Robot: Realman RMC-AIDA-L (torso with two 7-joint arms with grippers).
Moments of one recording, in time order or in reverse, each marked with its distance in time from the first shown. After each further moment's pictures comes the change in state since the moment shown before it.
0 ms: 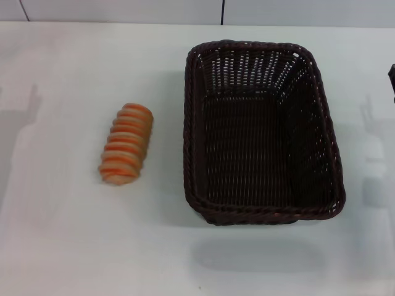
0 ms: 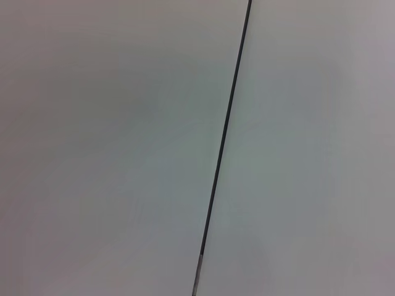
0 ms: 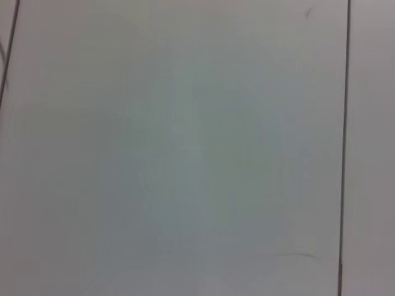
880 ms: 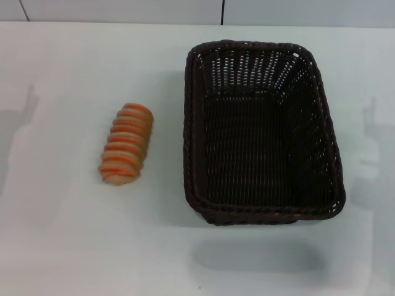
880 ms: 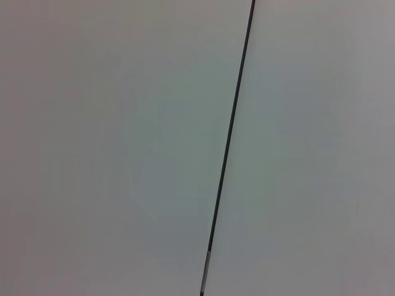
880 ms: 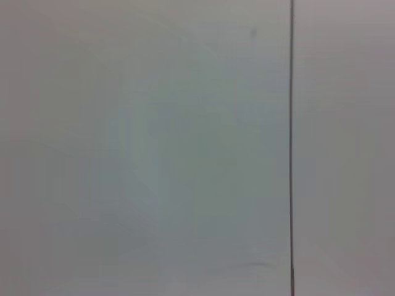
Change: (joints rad) left arm -0.003 0.007 -0.001 0.007 0.000 -0.007 0.001; right arm -0.130 -0.042 0.144 0.431 -0.009 -0.034 -0.321
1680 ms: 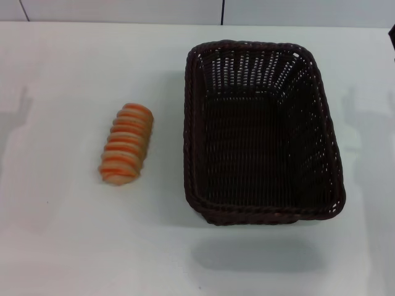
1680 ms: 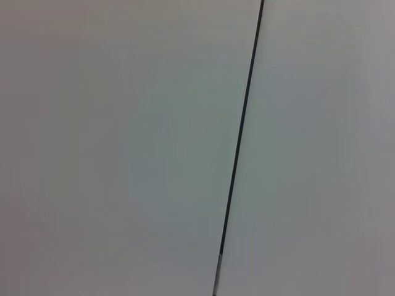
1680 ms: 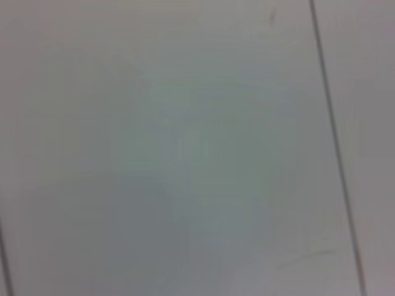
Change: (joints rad) left arm 0.014 0.009 -0.006 -0.001 0.000 0.005 0.000; right arm -0.221 -0.114 0.225 0.644 0.003 0.409 -0.313
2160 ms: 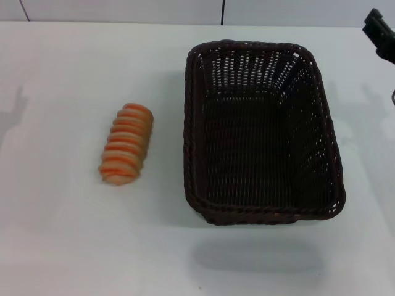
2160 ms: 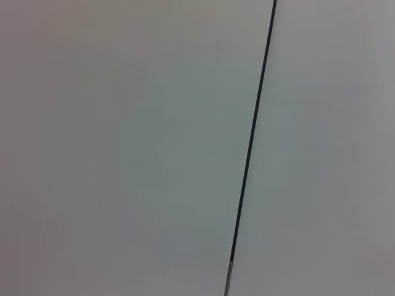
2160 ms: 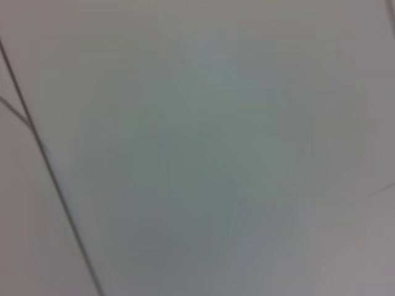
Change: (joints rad) left arm 0.003 0.002 -0.021 -0.004 0.000 0.001 -0.001; right arm -0.152 0.087 0.393 0.087 0.004 0.696 -0.026
